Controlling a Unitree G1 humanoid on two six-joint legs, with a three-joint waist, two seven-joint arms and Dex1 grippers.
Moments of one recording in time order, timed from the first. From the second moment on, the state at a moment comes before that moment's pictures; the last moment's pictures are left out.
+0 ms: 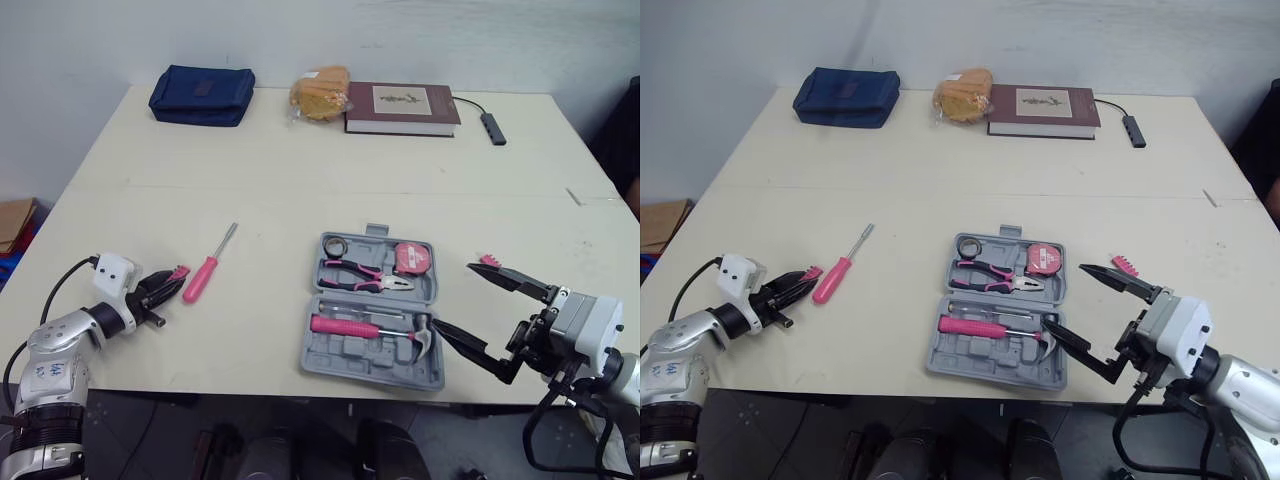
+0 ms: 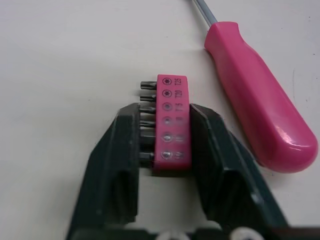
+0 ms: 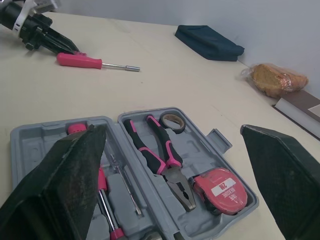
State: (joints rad) left arm -0.19 0.67 0.31 0.33 -0.31 0.17 -0.76; right arm 0.32 -0.70 -0.40 -0.68 0.57 0.09 0.84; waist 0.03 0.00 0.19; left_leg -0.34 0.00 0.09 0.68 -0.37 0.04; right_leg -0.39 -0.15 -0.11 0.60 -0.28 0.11
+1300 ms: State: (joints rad) left arm -0.49 0.76 -0.40 -0.42 -0.24 0.64 -1.05; right arm 0.71 -0.64 -0.49 -0.74 0.57 -0.06 1.04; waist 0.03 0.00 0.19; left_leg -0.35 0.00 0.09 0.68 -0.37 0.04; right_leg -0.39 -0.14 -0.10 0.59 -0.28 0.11
